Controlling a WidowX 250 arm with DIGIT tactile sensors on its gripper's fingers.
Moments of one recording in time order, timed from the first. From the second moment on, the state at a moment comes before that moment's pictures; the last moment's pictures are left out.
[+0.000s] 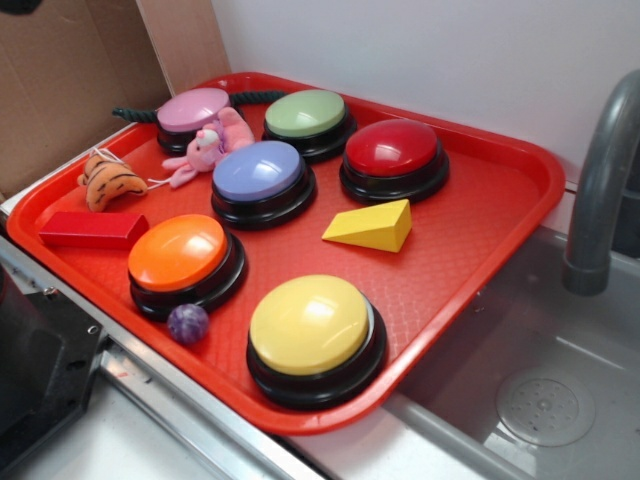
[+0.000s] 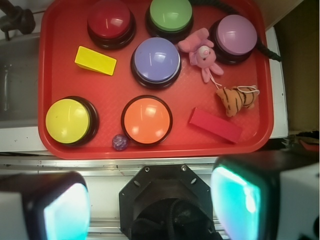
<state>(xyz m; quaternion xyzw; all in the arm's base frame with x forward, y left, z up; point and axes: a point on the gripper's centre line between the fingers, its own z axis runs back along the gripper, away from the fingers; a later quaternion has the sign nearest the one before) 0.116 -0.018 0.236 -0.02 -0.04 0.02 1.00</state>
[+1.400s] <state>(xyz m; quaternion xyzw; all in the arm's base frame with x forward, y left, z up) 0.169 0.123 0.116 -0.05 -0.08 0.48 0.87</state>
